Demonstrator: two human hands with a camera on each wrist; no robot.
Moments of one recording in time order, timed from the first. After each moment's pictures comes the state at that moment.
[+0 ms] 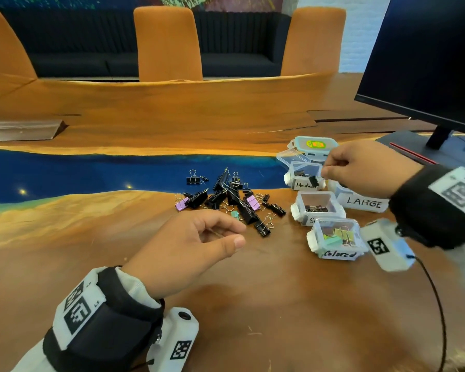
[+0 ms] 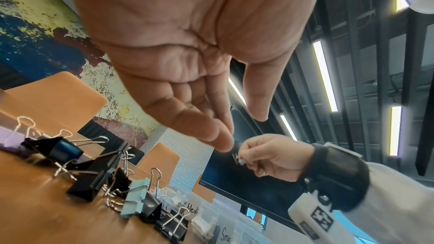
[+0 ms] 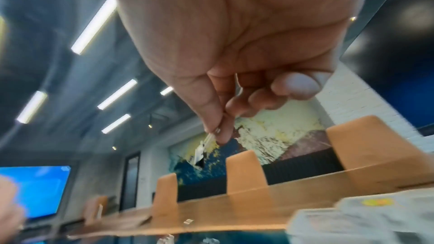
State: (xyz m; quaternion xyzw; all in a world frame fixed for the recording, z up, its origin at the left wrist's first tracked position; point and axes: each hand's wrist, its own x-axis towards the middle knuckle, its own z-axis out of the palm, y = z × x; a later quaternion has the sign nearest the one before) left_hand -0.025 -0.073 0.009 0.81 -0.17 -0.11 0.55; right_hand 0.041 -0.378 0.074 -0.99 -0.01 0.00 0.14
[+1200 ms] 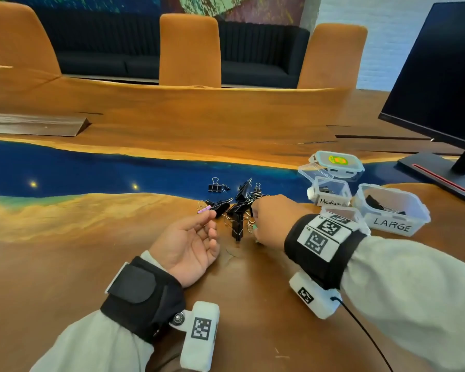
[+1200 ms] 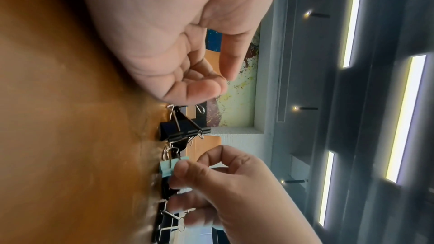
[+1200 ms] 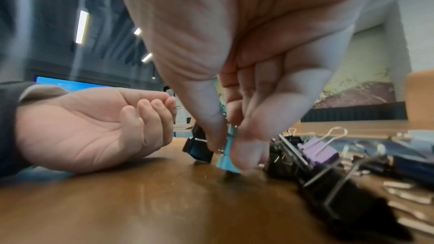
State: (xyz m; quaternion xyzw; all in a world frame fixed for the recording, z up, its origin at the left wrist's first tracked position) left_hand 0.040 -0.037 -0.055 0.34 0.18 -0.23 0.89; right_hand 0.061 -0.218 0.010 -0.99 -0.11 0.12 0.02
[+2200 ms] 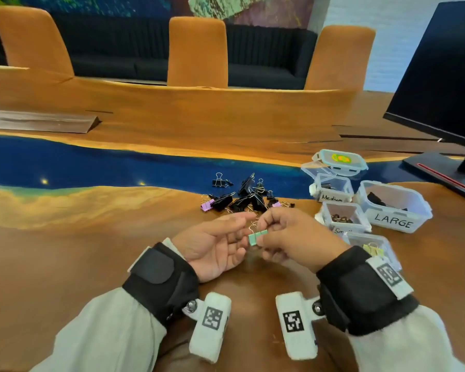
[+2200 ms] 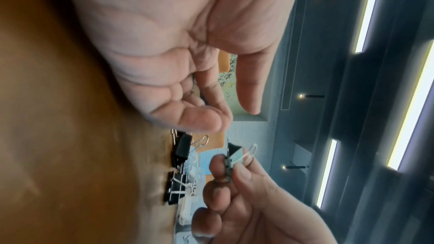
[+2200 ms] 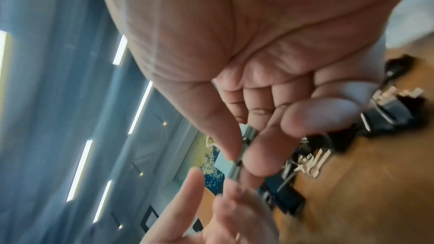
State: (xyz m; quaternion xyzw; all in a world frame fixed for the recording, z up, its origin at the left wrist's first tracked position) left_hand 0.025 -0.060 -0.055 0.40 0.04 -0.35 0.85; right_hand 0.009 -0.251 -0.006 -0.82 -0.04 0.19 0.54
